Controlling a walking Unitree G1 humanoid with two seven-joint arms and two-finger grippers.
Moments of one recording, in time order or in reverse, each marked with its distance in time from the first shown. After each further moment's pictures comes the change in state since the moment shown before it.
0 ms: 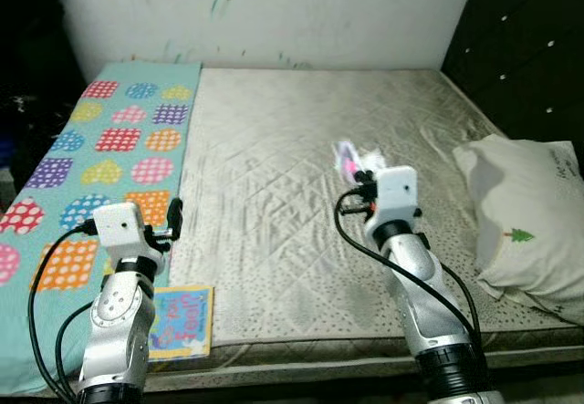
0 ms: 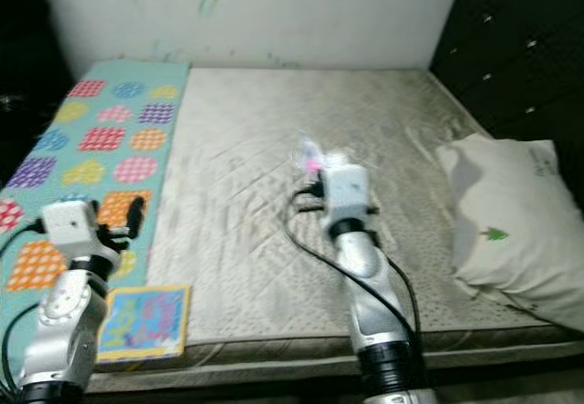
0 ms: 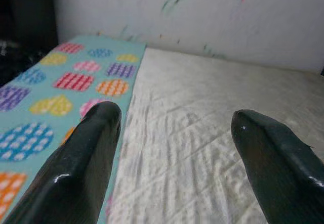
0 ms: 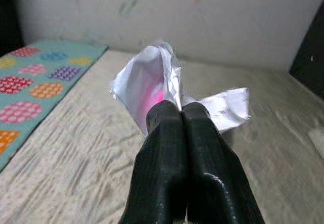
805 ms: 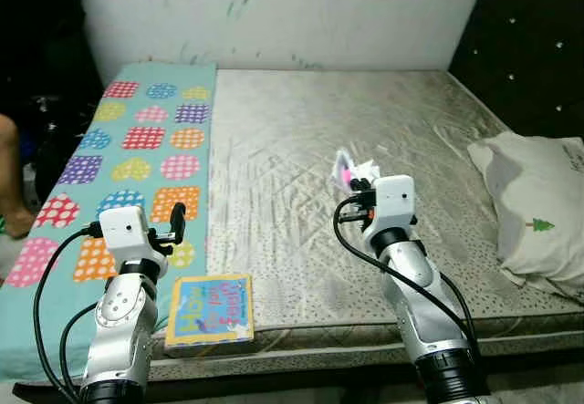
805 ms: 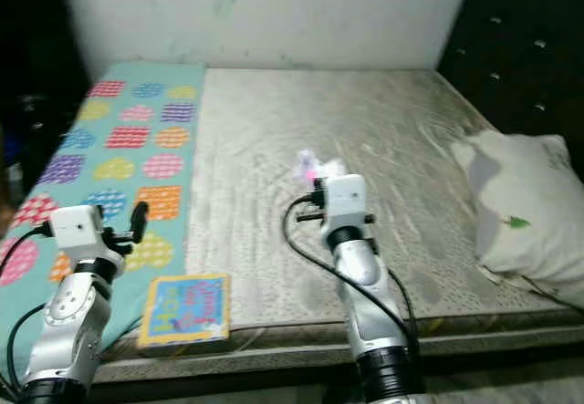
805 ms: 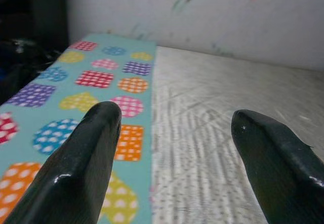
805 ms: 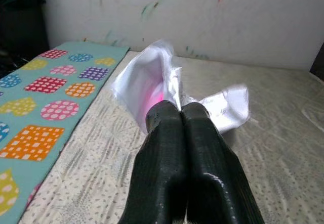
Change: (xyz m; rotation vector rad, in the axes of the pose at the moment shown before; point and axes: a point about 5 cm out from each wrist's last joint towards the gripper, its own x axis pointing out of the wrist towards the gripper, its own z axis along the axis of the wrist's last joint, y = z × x) left arm 0.003 -0.002 -0.004 -0.002 0.002 -0.005; right arm -0.001 0.002 -0.004 0.013 -0.007 0.044
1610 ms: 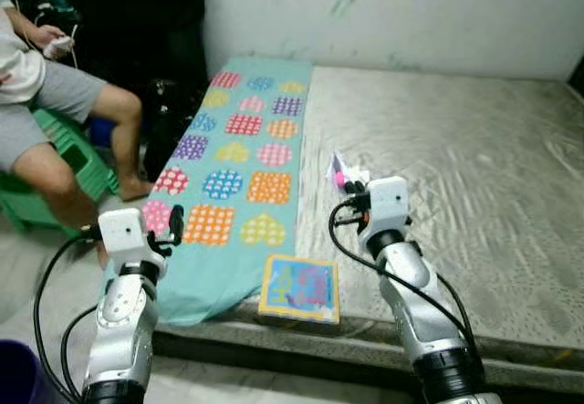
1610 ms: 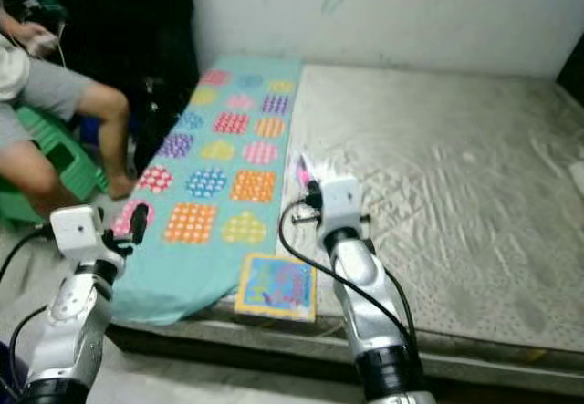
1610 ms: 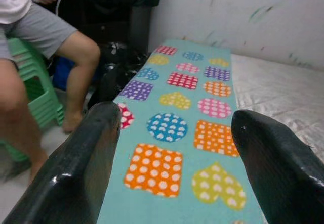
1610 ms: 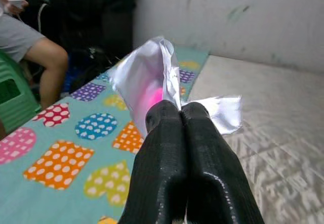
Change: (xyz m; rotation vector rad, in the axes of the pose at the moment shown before) left arm 0.002 0.000 0.000 -0.003 -0.006 0.005; right arm 0.001 0.001 -0.001 -0.011 0.000 0.027
